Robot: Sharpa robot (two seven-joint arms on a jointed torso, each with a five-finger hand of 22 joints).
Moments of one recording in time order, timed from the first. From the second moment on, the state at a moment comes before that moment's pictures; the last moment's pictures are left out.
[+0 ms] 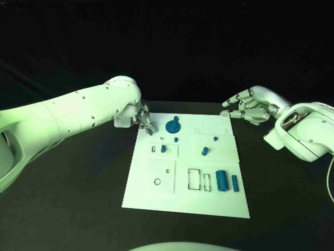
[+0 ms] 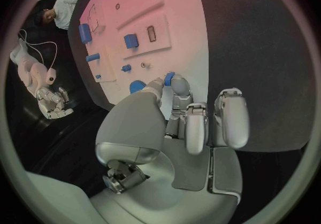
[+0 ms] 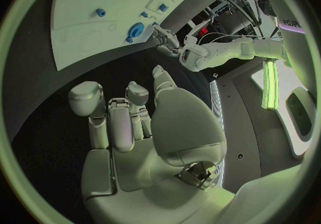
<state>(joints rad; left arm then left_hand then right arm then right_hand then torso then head) 1.37 -0.55 -0.03 1.05 -1.08 0.43 -0.63 1.22 0.04 0.09 0.24 0.23 0.92 0.06 0.57 0.49 1.23 -0.01 0.93 0.81 1.46 -0.07 1.57 1.31 0.05 1.45 0.04 1.39 1.31 1.31 -0.89 -0.03 1.56 -1.07 -0.33 0.00 1.28 0.00 -0.08 0.13 0.28 0.94 0.15 0.12 0.09 1.27 0.06 1.02 1.09 1.47 -0.01 1.40 1.31 0.12 1.28 0.09 1.20 0.86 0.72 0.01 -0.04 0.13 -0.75</state>
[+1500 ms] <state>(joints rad) 1.30 -0.77 -0.03 1.40 -0.99 0.21 -0.58 1.19 -0.08 0.58 0.14 0.14 0.88 0.06 0.68 0.50 1.26 -0.02 0.97 0.83 1.47 -0.07 1.57 1.31 0.05 1.46 0.03 1.38 1.31 1.31 -0.89 -0.03 1.55 -1.06 -0.32 0.00 1.29 0.02 -0.08 0.13 0.30 0.94 0.15 0.12 0.09 1.27 0.06 1.02 1.08 1.47 -0.01 1.40 1.31 0.12 1.28 0.09 1.20 0.86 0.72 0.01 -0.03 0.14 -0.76</state>
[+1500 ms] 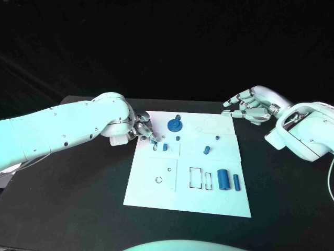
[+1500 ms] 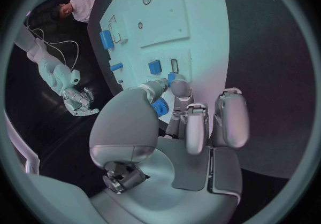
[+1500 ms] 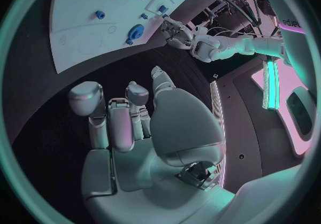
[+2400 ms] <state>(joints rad) 1.27 -0.78 -0.03 1.42 -1.03 0.23 -0.55 1.17 -0.09 0.60 0.12 0.14 0.88 0.06 0.68 0.50 1.26 -0.02 0.97 0.83 1.47 -0.07 1.57 1.31 0.05 1.46 0.03 1.38 1.31 1.31 -0.89 -0.04 1.55 -1.06 -0.32 0.00 1.29 0.02 -0.08 0.13 0.30 0.94 0.15 0.12 0.09 1.27 0.06 1.02 1.08 1.47 -0.01 1.40 1.31 0.12 1.28 0.09 1.20 0.86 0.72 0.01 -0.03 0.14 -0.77</state>
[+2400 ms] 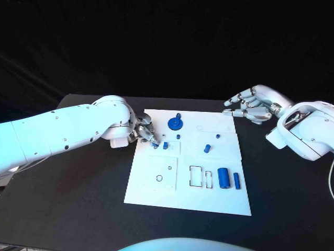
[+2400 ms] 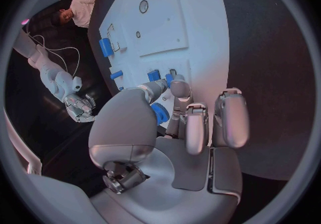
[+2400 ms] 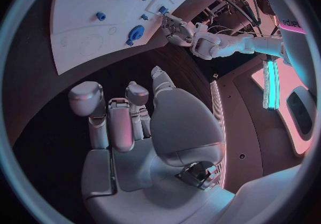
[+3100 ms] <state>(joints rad) 1.27 -0.79 -0.03 1.42 -1.04 0.25 -0.56 1.17 -0.09 0.60 0.12 0.14 0.88 0.06 0.69 0.50 1.26 -0.02 0.97 0.83 1.47 -0.07 1.57 1.31 0.05 1.46 0.03 1.38 1.31 1.31 -0.90 -0.04 1.55 -1.06 -0.32 0.00 1.29 0.02 -0.08 0.13 0.31 0.94 0.15 0.12 0.09 1.27 0.06 1.02 1.08 1.47 -0.01 1.40 1.31 0.12 1.28 0.09 1.19 0.86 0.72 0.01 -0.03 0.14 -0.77</state>
